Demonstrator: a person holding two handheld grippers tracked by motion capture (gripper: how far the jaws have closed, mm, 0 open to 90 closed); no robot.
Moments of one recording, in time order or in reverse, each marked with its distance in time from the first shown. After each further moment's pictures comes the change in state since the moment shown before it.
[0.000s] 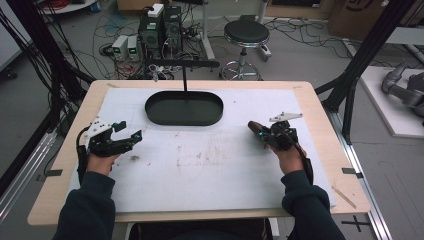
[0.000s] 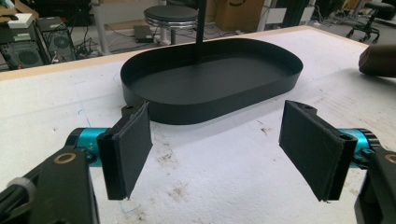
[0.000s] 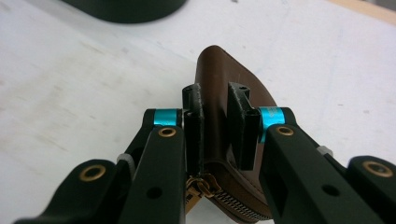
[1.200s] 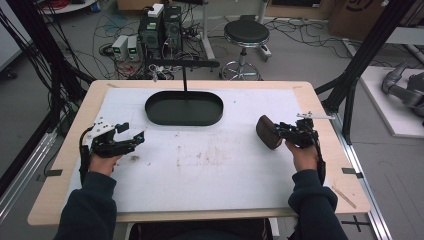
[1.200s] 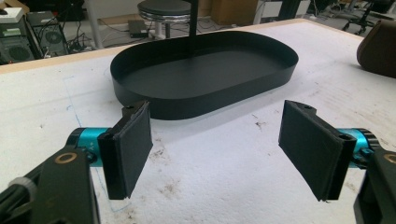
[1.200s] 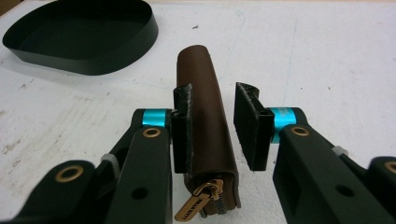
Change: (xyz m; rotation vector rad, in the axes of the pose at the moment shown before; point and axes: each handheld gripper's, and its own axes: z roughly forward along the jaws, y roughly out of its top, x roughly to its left) left arm -0.004 -0.002 0.005 0.024 -0.021 0.006; right arm -0.052 -0.021 -0.017 -0.121 0.046 0.271
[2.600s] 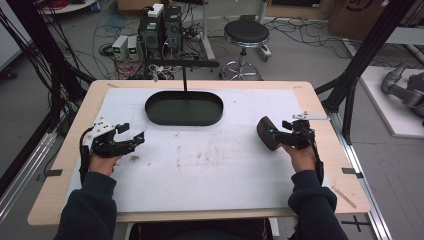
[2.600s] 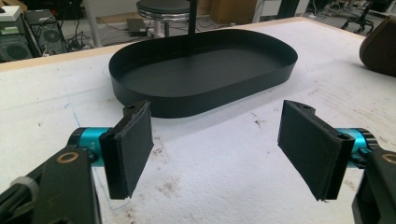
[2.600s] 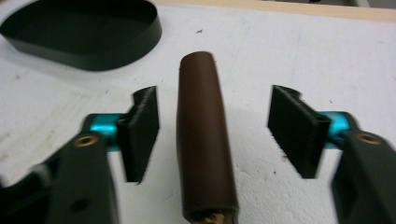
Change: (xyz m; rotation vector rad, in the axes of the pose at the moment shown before) left arm 0.000 -0.001 0.000 0.006 -0.003 0.001; right arm 0.009 -0.002 0.007 -0.013 -0.015 -0.109
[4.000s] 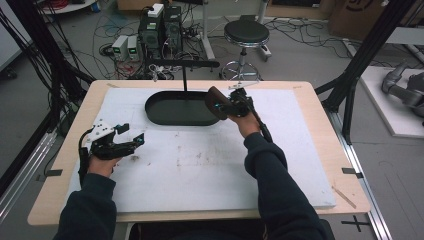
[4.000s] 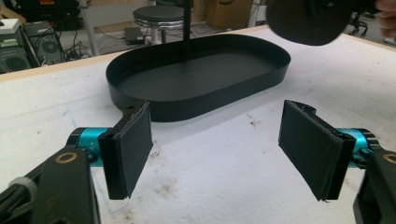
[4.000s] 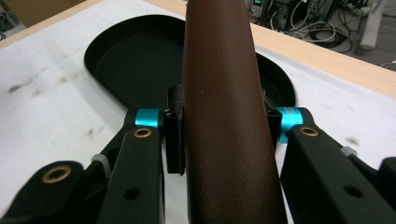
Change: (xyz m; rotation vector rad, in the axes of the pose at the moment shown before) left arm -0.001 -0.004 -0.005 -0.026 -0.009 0.026; right arm 0.098 0.099 0.131 0.035 0.265 -0.176
